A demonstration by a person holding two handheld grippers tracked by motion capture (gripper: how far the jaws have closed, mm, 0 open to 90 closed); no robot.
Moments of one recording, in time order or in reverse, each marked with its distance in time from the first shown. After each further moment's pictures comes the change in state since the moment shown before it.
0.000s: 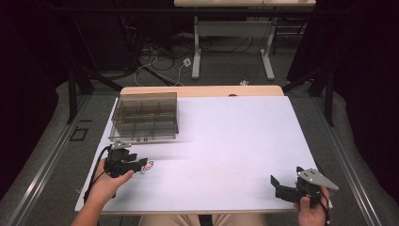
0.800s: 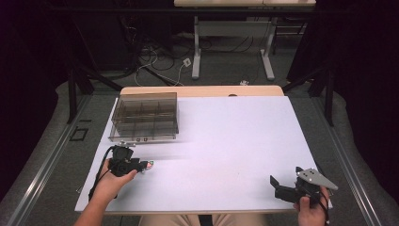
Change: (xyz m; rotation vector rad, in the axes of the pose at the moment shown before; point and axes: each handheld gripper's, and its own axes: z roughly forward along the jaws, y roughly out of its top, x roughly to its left) left arm 0.002 0.001 0.018 0.132 0.012 -0.062; right arm 0.001 0.000 0.000 0.012 0.006 0.011
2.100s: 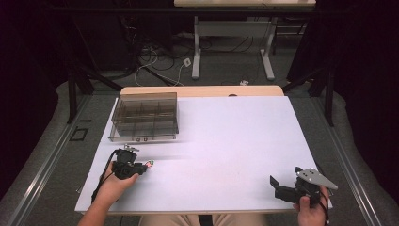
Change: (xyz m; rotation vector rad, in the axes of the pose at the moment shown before) left arm -0.002 -0.008 0.015 0.057 0.037 0.039; right arm -0.001 0.000 0.001 0.008 0.007 0.000
